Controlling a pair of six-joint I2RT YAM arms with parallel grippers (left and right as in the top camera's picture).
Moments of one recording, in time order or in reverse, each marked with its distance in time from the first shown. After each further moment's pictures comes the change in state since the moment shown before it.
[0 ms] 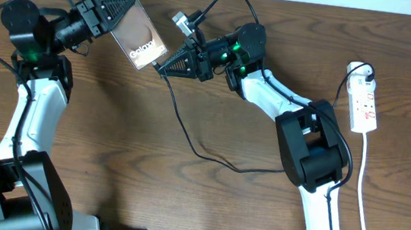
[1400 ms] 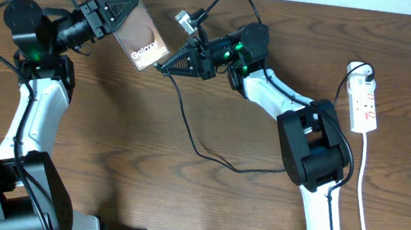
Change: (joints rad) left arm -0.015 0.000 0.000 0.004 0.008 0.039; right arm -0.012 0.000 0.000 0.019 0.000 0.044
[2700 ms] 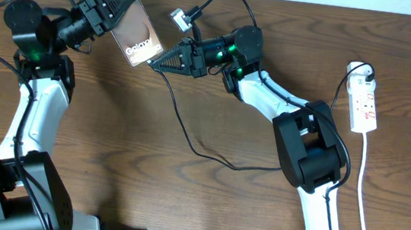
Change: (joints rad) left arm 0.000 0.000 0.000 0.001 -0.062 0.003; right arm 0.031 0.000 -0.005 0.008 0.114 0.091
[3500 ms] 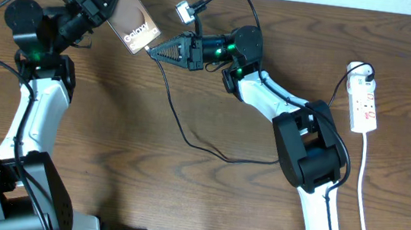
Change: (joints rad) left arm -0.003 0.000 0.000 -0.001 -0.198 -0.015; right arm 0.000 0.002 0.000 -0.003 0.144 0.023
